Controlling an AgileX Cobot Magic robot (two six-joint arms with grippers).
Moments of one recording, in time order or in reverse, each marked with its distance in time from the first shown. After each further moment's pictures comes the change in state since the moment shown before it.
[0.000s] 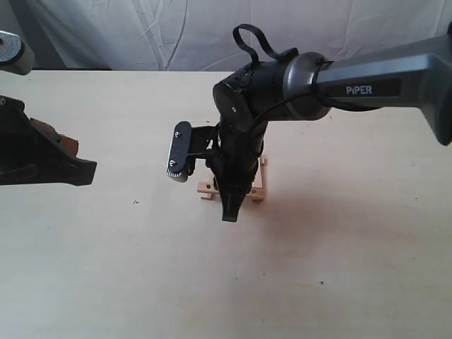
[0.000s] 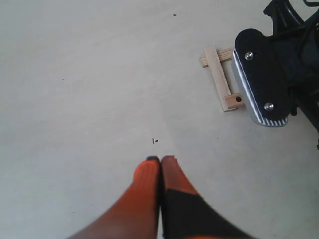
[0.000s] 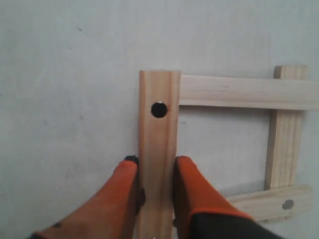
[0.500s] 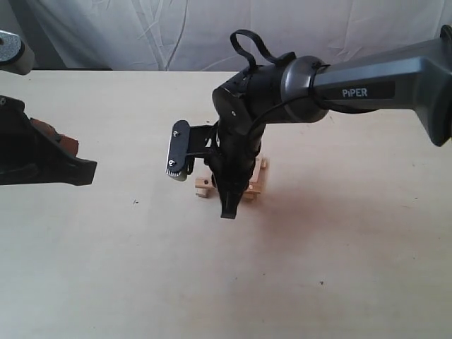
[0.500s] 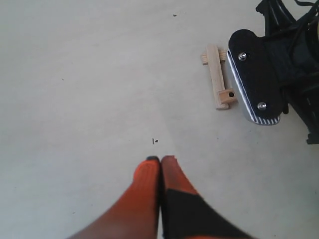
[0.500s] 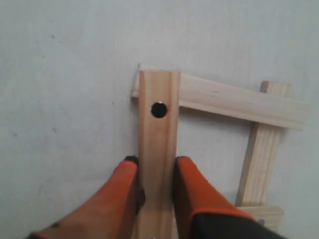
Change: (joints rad) left arm 0.000 0.000 0.000 0.000 -0.002 0.000; right arm 0.000 0.012 0.000 -0.035 -0.057 -0.001
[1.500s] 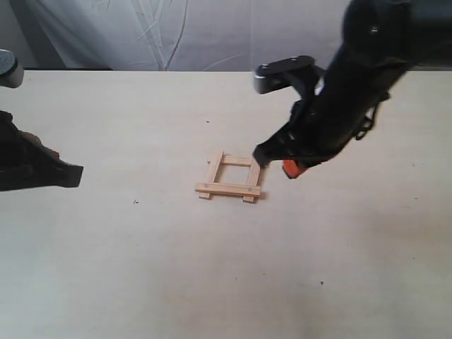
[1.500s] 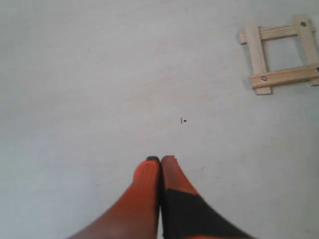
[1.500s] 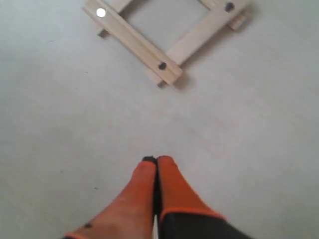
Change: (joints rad) left arm 0.093 0.024 0.030 -0.011 0.025 0.005; right arm -0.229 -0.440 0.282 0.317 0.168 0.573
